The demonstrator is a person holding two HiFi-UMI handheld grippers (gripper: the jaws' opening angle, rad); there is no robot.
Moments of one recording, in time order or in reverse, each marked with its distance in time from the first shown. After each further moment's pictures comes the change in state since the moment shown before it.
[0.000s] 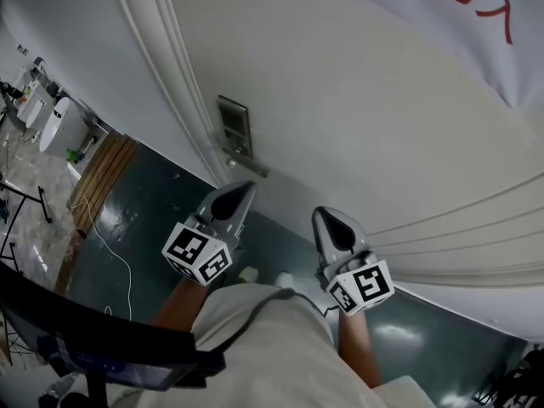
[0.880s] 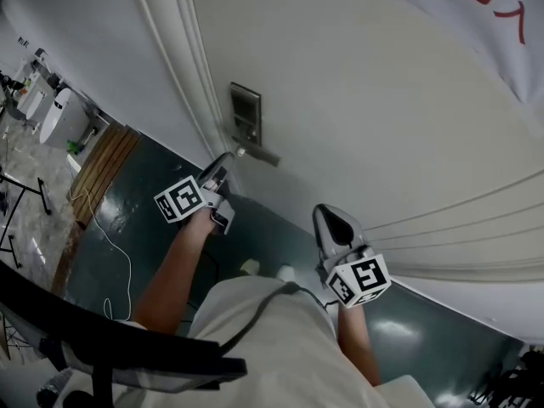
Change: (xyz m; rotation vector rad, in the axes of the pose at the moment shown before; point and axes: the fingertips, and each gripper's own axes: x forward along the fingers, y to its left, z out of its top) left arm -0.007 0.151 -0.077 -0.703 -0.037 0.155; right arm 0.004 0.011 -0.039 0.039 0.074 -0.021
